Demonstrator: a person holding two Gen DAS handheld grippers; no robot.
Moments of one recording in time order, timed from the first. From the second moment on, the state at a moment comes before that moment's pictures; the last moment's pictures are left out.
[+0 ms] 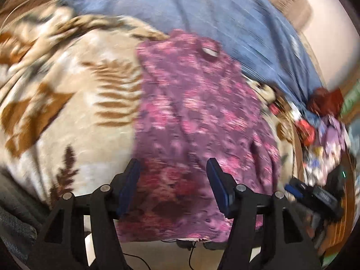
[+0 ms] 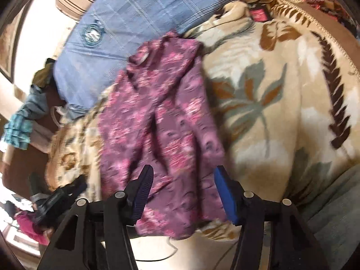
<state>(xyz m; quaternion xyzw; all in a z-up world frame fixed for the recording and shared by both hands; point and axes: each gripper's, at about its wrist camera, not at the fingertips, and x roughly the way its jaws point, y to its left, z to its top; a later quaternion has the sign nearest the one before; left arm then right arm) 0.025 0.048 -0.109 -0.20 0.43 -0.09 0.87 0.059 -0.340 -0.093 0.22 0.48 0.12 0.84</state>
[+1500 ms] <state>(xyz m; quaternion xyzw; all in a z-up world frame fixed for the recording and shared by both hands) -0.045 -0.173 -0.152 0.19 0.43 -0.28 0.84 0.055 -0.428 -0.070 0.40 0.42 0.23 0.78</state>
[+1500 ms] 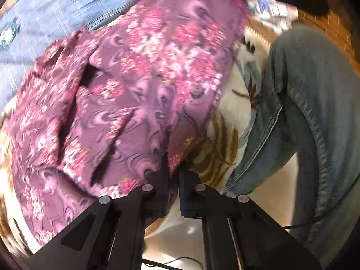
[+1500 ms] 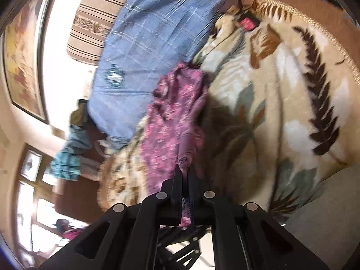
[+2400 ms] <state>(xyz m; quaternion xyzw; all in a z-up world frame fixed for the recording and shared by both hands) 0.187 -0.031 -0.039 -0.01 0.46 -0.18 0.87 0.272 -0.349 -0.045 0.40 0.46 0.24 0.76</state>
